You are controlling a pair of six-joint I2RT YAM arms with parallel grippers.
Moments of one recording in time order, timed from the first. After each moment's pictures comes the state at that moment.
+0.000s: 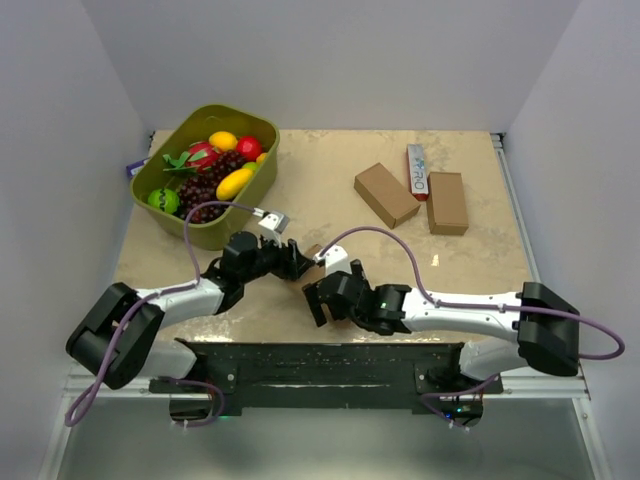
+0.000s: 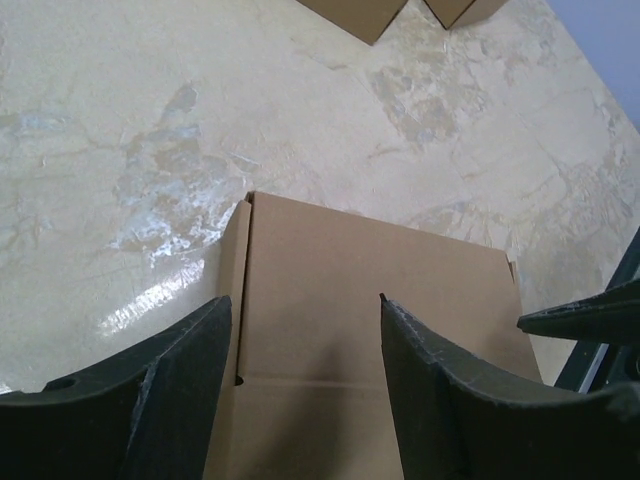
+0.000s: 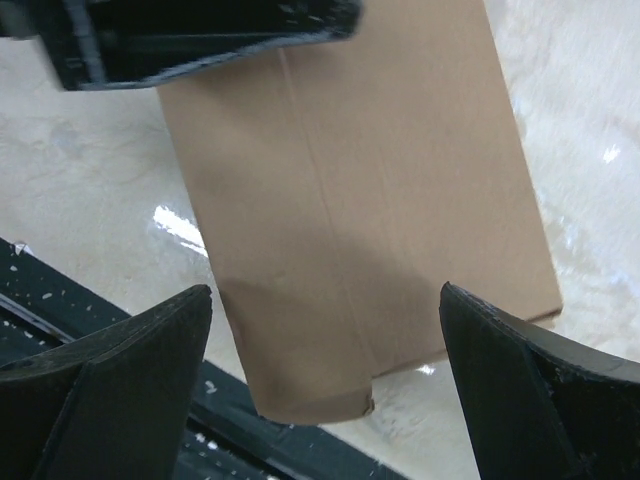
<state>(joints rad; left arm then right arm) -0.56 1.34 0.43 0.56 0.29 -0.36 1.23 1.36 0.81 -0.28 0.49 0.52</state>
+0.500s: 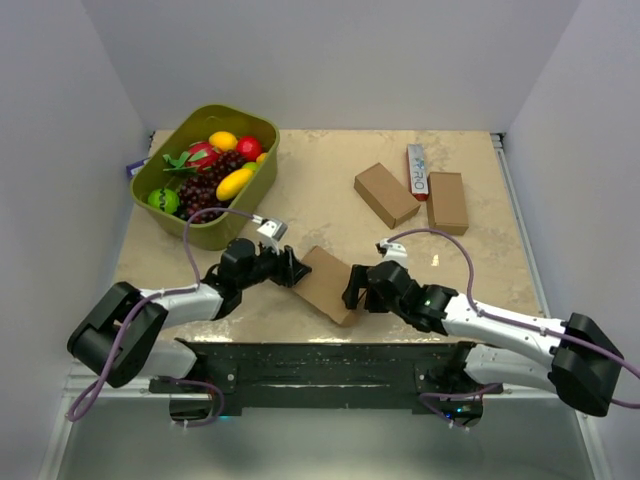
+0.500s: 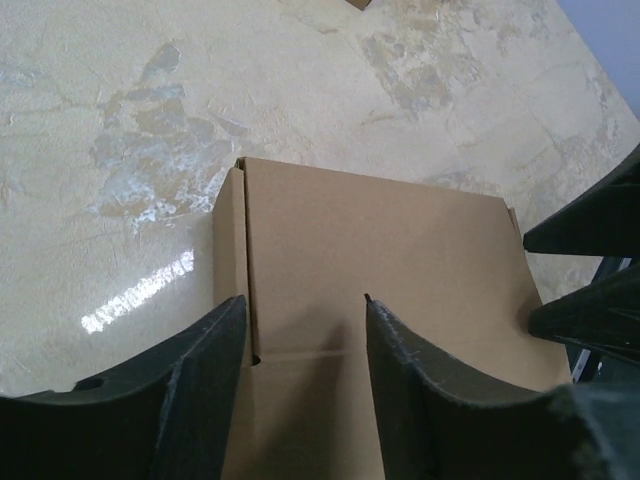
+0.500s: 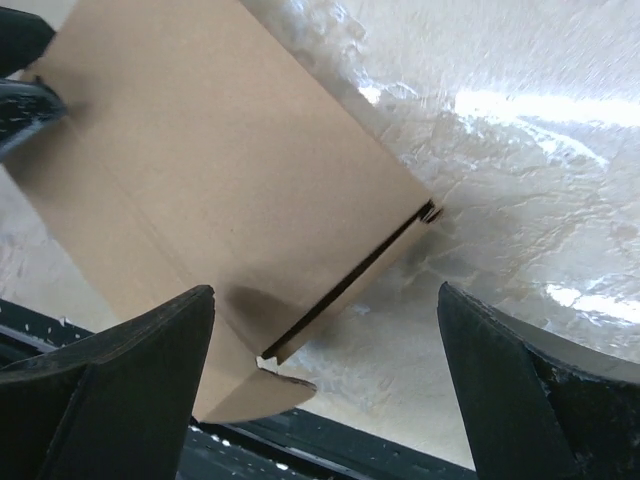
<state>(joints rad) -0.56 1.35 0.37 0.62 0.33 -0.37 0.96 1.06 0.54 -0.27 0.32 0.87</state>
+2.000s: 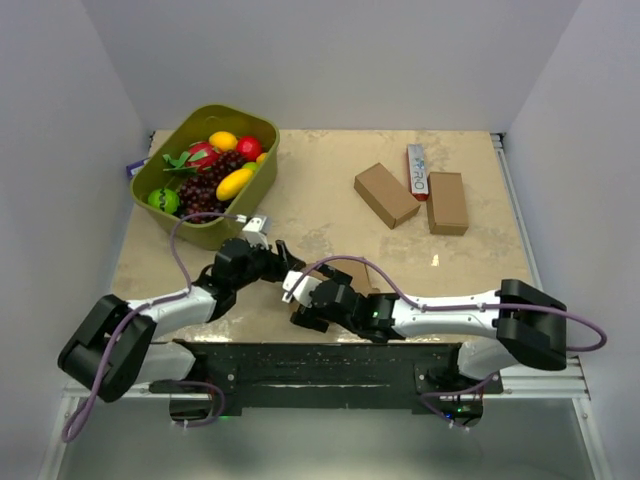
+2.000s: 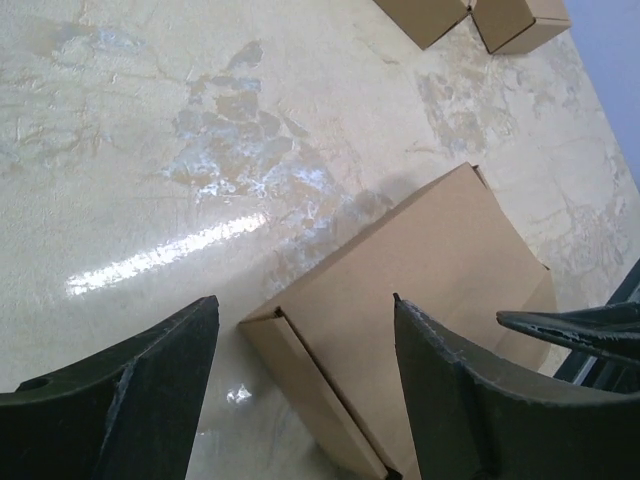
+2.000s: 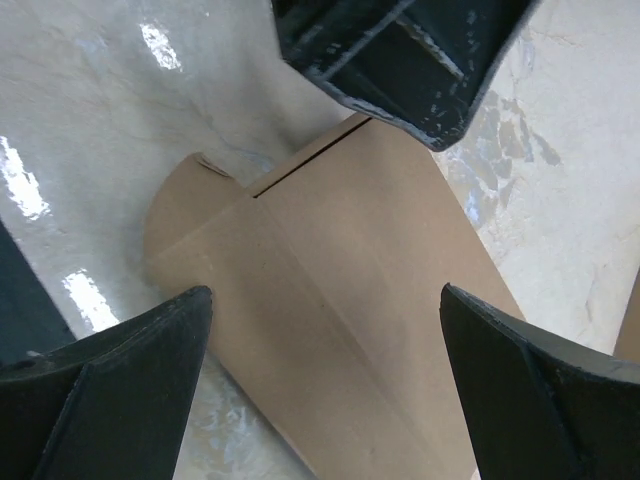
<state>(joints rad) -0.53 1.23 0.34 0.51 0.21 -0.51 1.26 1.41 0.74 0.01 0.41 -0.19</state>
